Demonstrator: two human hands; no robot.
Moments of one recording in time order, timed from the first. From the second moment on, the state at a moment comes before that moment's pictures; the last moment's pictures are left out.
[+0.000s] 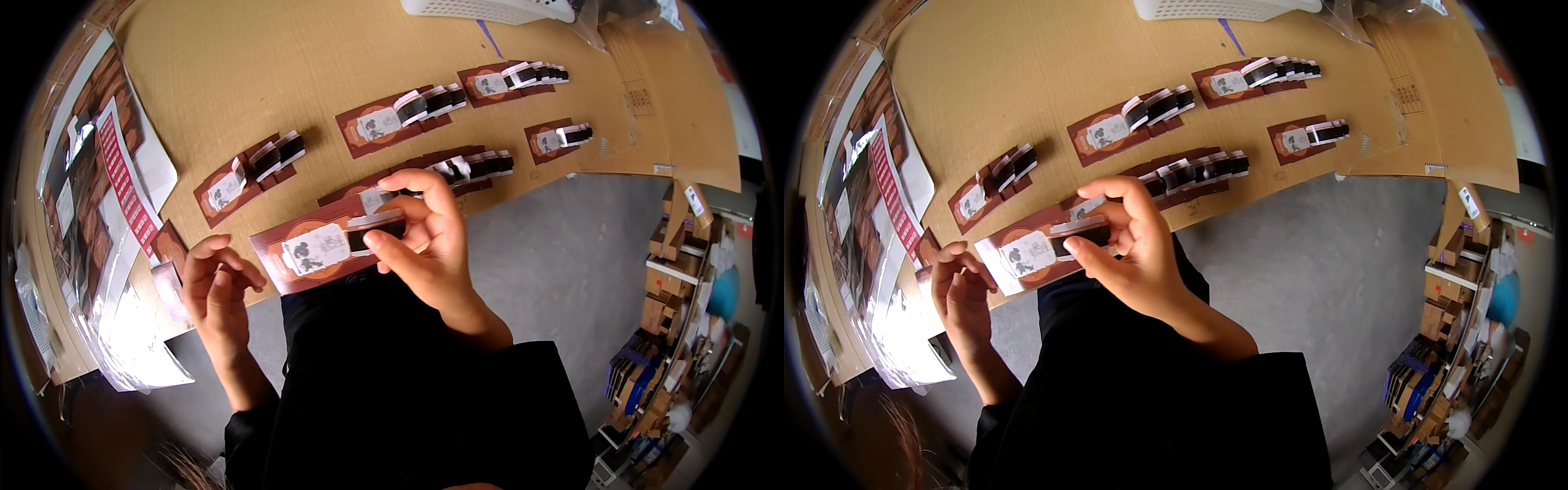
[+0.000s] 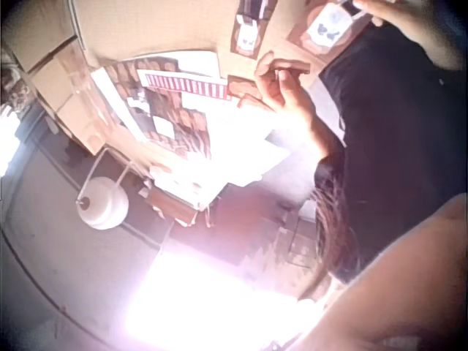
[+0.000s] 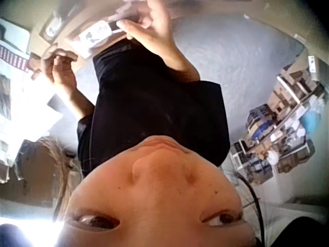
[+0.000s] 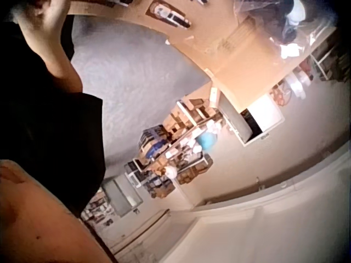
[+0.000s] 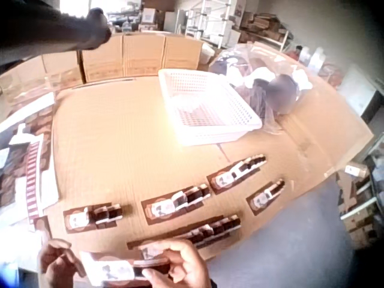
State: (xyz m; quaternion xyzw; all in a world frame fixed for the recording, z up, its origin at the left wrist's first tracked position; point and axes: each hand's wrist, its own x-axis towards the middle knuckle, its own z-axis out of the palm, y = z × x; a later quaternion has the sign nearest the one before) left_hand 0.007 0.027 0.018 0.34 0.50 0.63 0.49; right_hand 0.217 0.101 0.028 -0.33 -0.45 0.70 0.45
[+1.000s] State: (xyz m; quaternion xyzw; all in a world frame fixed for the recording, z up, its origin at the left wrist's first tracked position) left_hand -0.059 -0.021 -0.022 0.29 0.72 0.59 0.25; right_hand 0.358 0.255 0.007 -0.57 -0.62 0.41 0.36
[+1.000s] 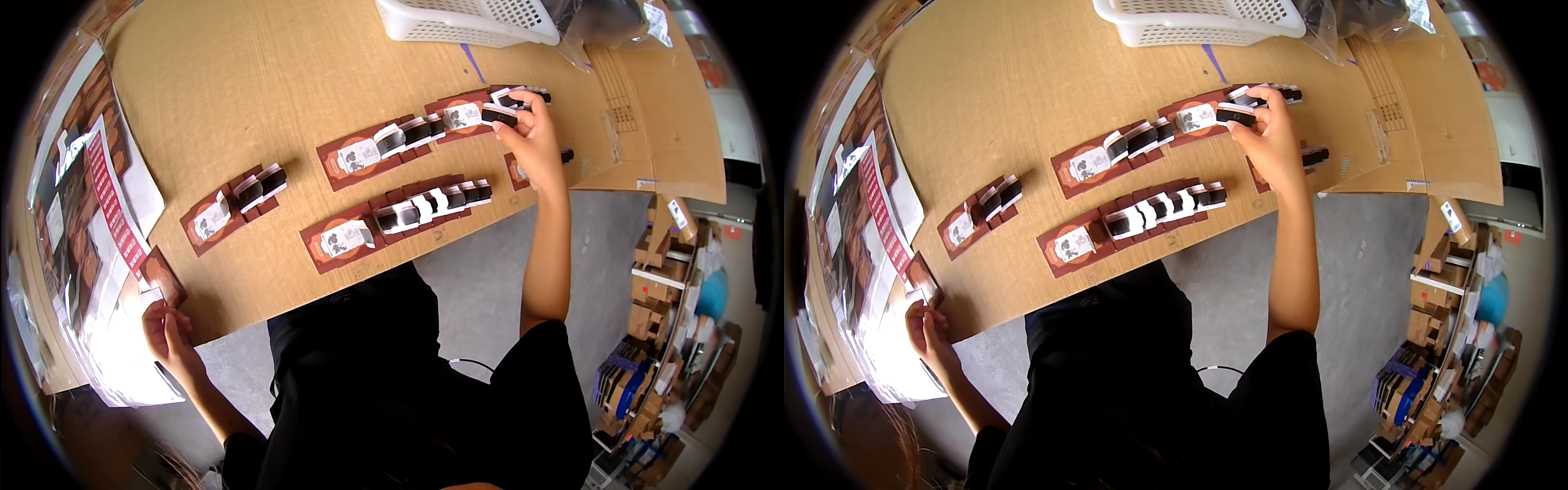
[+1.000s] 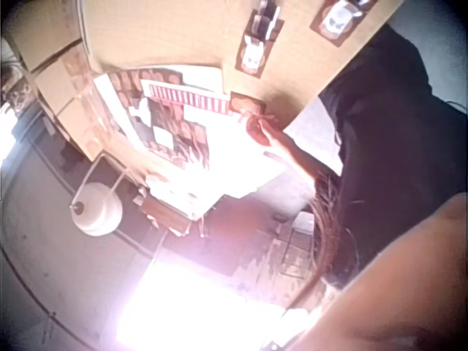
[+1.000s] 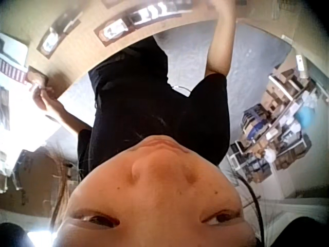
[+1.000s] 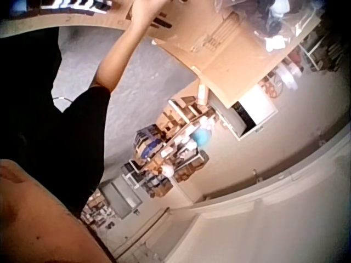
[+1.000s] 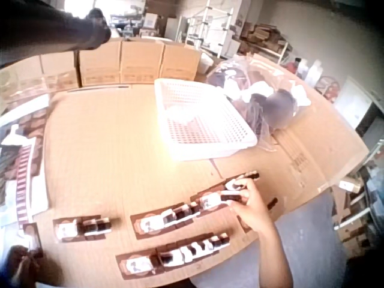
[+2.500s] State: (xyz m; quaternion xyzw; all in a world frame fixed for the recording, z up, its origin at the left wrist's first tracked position) left_hand -0.082 -0.029 -0.024 0.34 0.77 0.53 0.03; right_hand 0.366 0.208 0.013 -0.56 -0.62 0.16 0.53
